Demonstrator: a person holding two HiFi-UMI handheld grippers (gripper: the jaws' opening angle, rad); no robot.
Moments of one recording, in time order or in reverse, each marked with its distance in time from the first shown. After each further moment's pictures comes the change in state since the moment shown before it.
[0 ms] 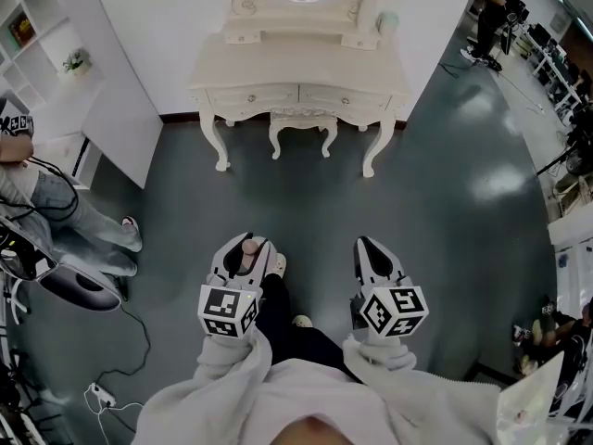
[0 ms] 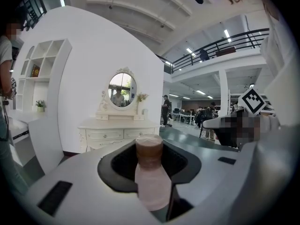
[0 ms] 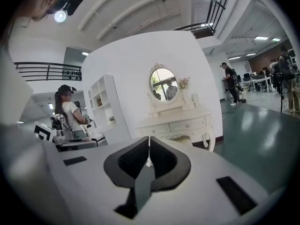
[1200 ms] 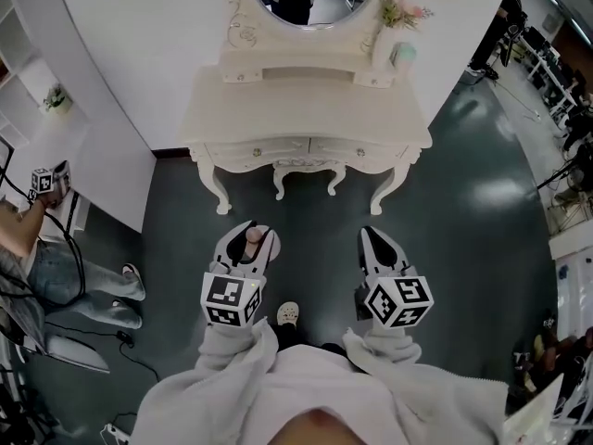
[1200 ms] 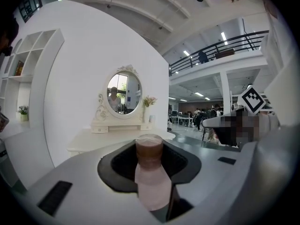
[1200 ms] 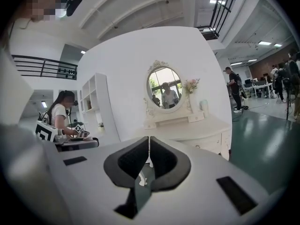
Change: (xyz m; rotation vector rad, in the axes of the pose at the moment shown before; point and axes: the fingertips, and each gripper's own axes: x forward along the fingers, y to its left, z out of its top) left arm 0.187 0.160 0.097 0.037 -0.044 -0.053; right arm 0.229 -0.015 0.112 -0.030 -0.055 -0.027
